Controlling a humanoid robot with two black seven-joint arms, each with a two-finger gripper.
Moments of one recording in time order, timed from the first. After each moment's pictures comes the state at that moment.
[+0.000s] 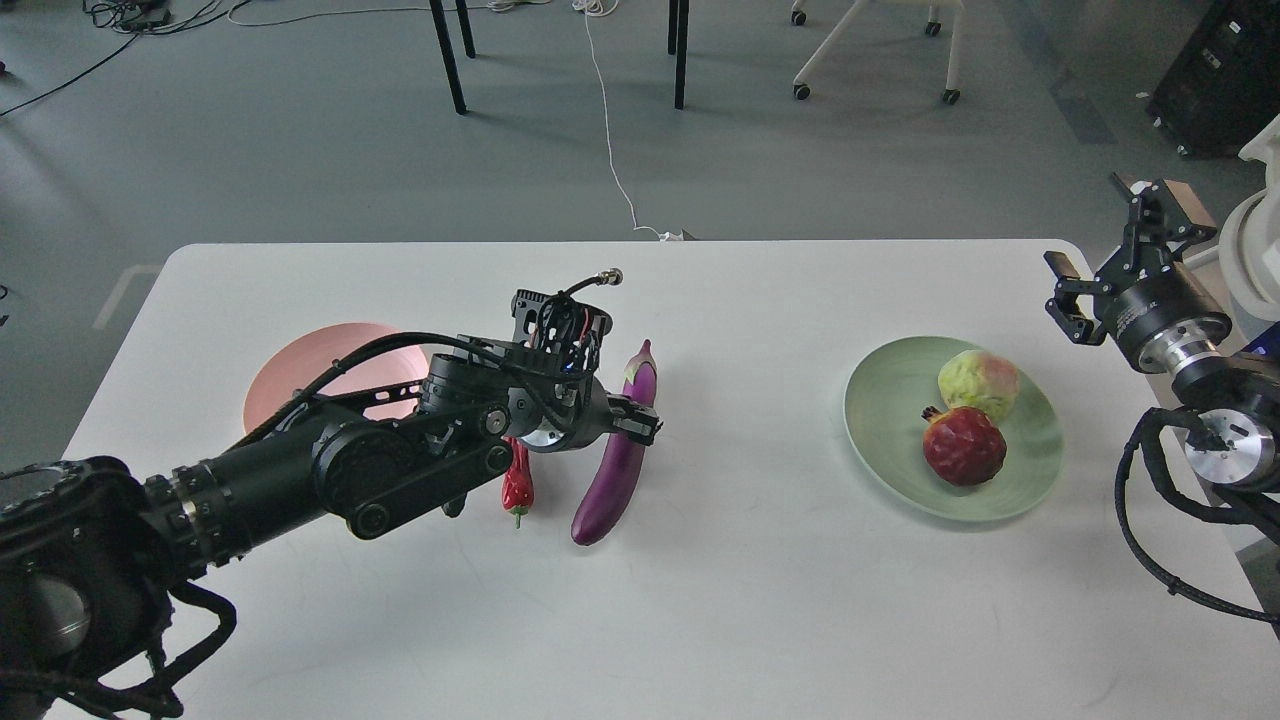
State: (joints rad) left arm -0.89 0.11 -0.35 -1.05 1.59 -0.49 0.28; right arm 0.70 -0.66 0.37 0.85 0.10 0.17 0.49
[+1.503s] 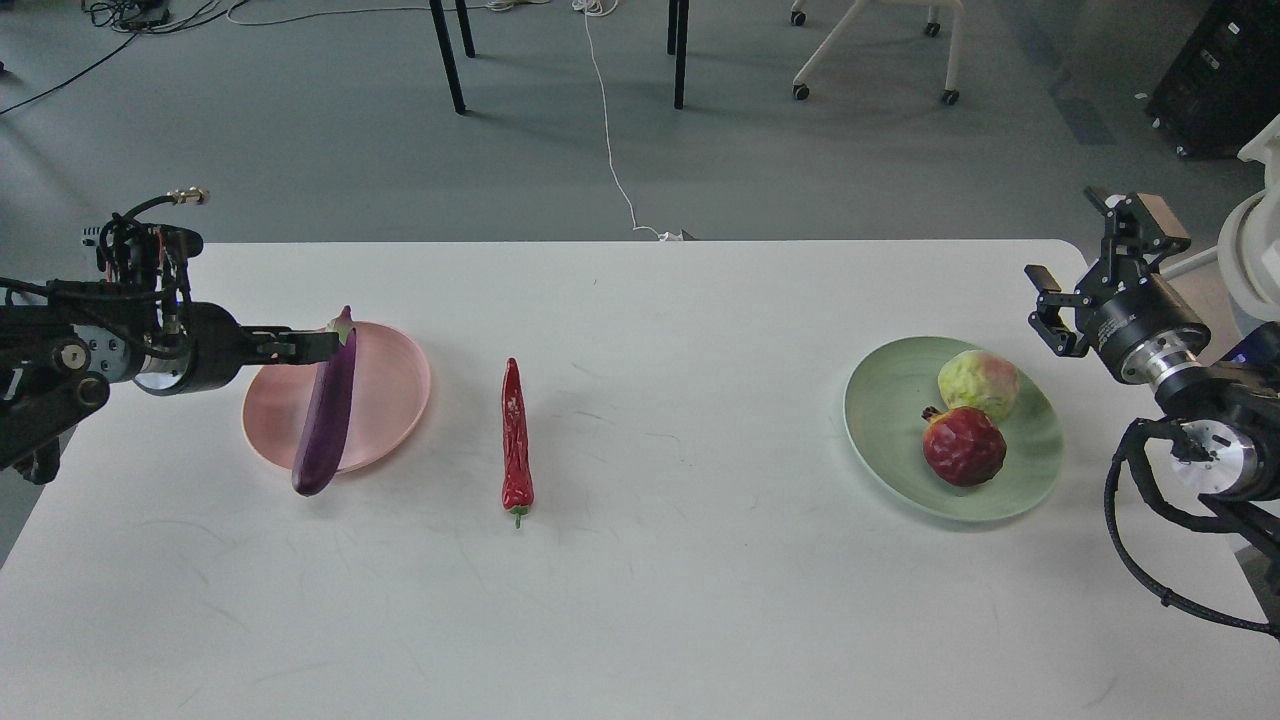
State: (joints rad) left arm -0.89 0.80 -0.30 -1.07 1.45 -0.43 -0.06; right arm 0.69 -0.65 0.36 0.86 0.07 0.17 0.49
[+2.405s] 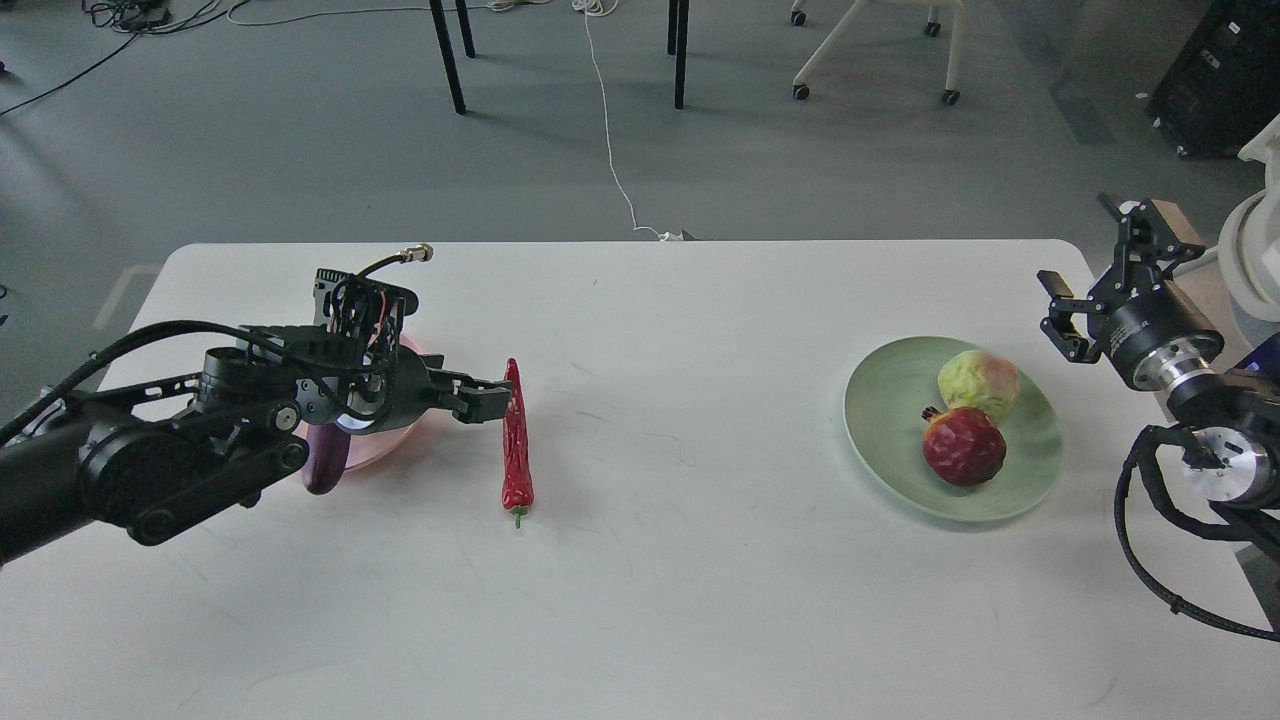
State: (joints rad) left arm -0.83 0.51 -0.29 -1.16 1.64 -0.35 0.08; right arm 0.67 -0.66 0.38 0.86 0.07 0.17 0.49
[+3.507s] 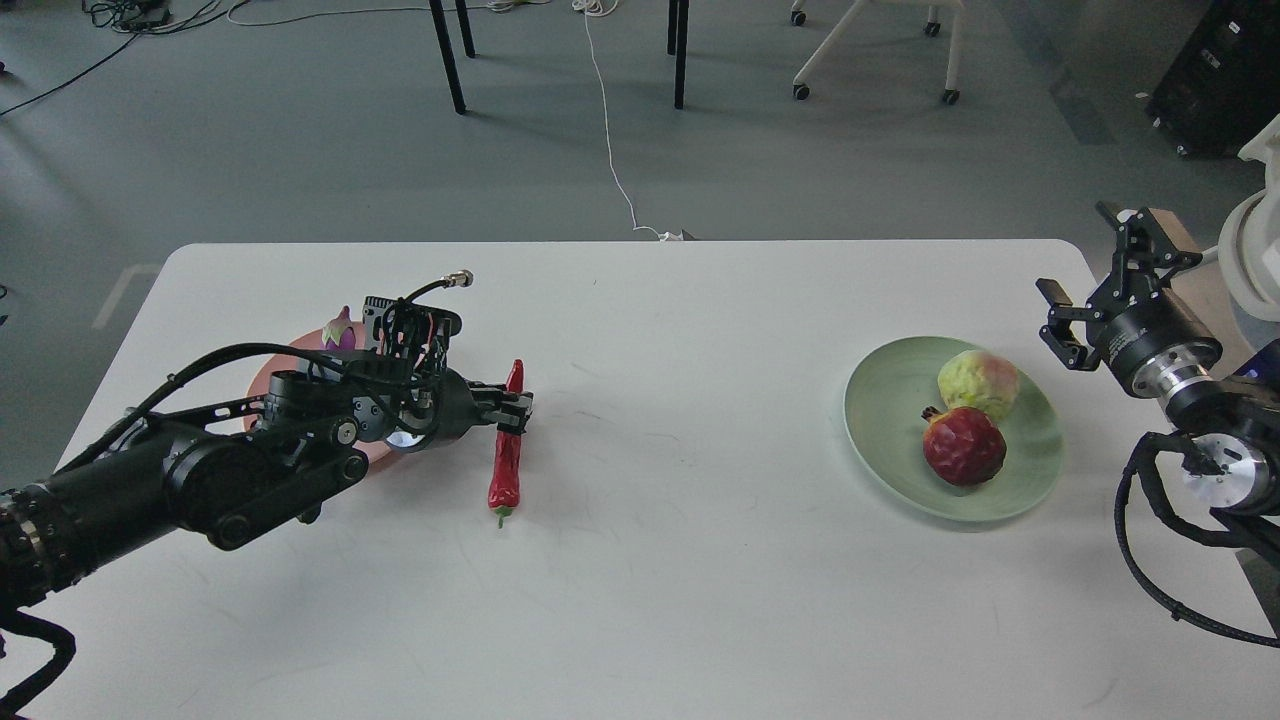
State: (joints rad) left arm -0.83 0.39 -0.29 -1.05 1.62 -0.34 0.09; right arm 0.66 -0.66 0.37 0.86 0.07 0.17 0.49
